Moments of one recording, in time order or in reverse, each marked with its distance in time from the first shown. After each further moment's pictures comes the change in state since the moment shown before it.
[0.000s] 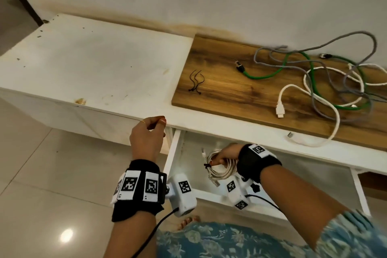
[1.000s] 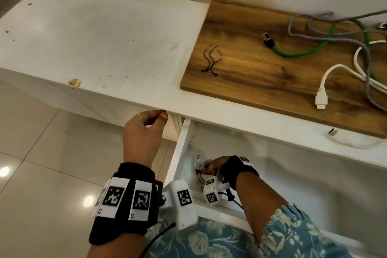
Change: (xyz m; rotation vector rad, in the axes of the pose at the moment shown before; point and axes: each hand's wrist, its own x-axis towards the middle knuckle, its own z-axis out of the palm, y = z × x) left_hand 0.008 -0.013 -0.005 0.037 0.012 -0.049; right_hand 0.119 0.027 0.077 0.069 -0.194 0.162
